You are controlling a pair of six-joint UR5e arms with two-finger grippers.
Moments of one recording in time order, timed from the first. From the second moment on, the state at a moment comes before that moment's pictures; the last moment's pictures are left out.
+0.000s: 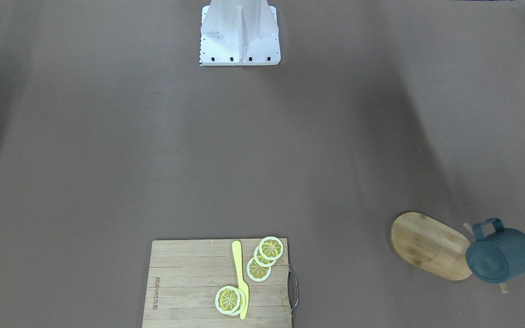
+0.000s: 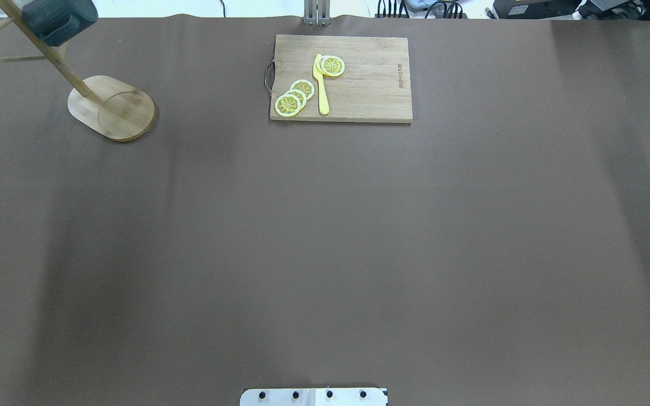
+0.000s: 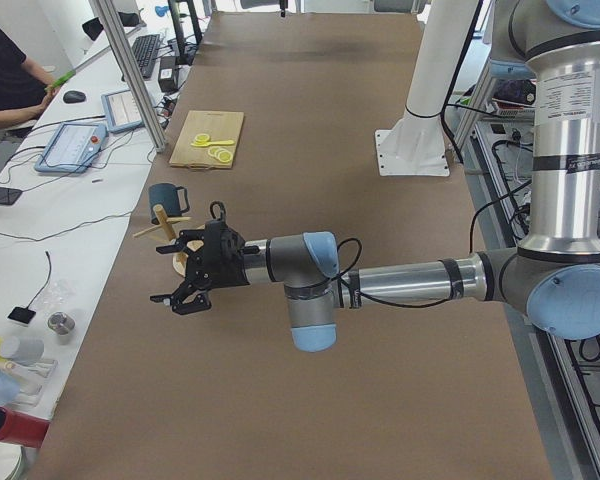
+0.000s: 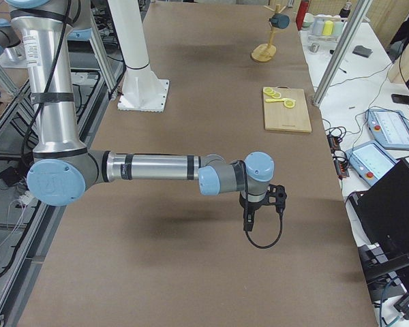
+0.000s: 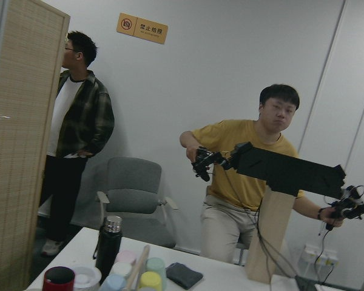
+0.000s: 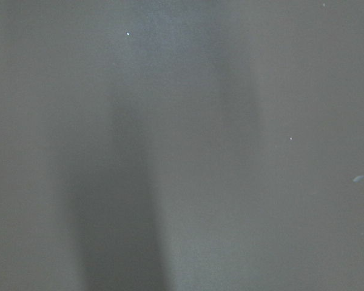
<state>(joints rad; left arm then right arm) -1.57 -1.52 -1.49 -3.00 -1.67 -0.86 1.52 -1.54 1.52 -1.42 2.35 0.26</state>
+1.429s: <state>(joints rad) -1.53 -1.54 -1.64 -1.95 -2.26 -0.25 1.54 -1.62 1.59 -1.41 2.35 0.26</state>
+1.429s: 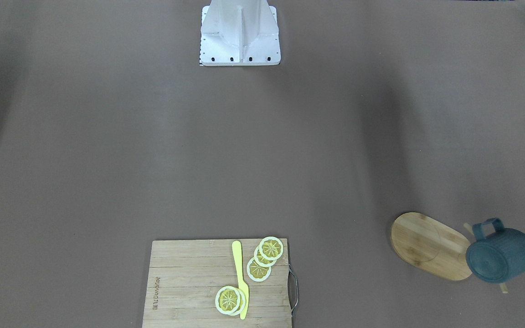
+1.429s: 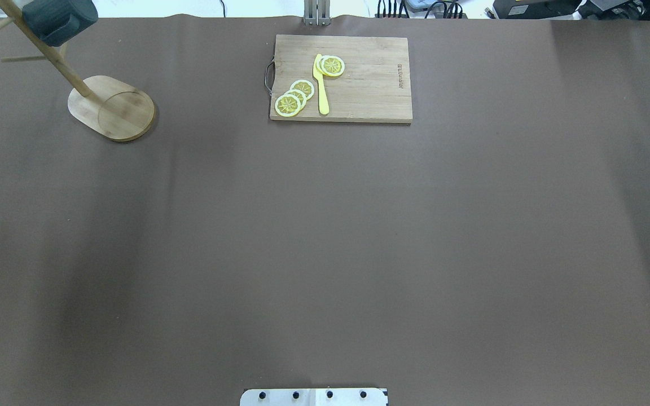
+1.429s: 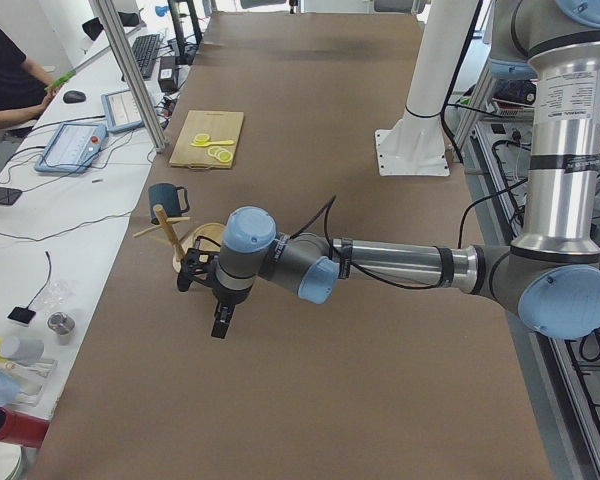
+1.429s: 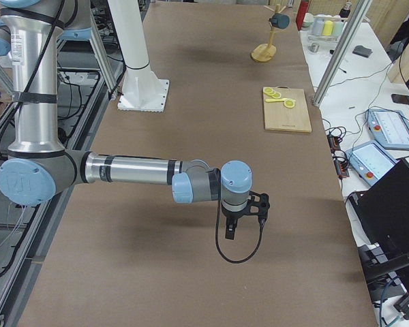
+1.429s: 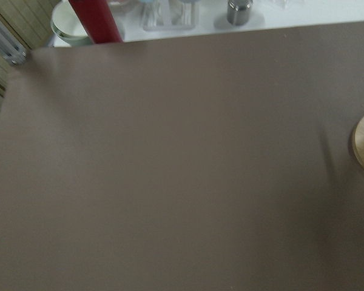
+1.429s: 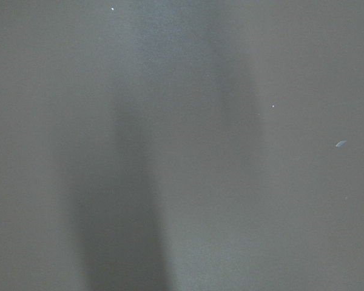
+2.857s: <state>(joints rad) -1.57 -1.48 -1.72 -1.56 -2.36 0.10 1.53 -1.61 1.63 -1.45 2.40 0.28</state>
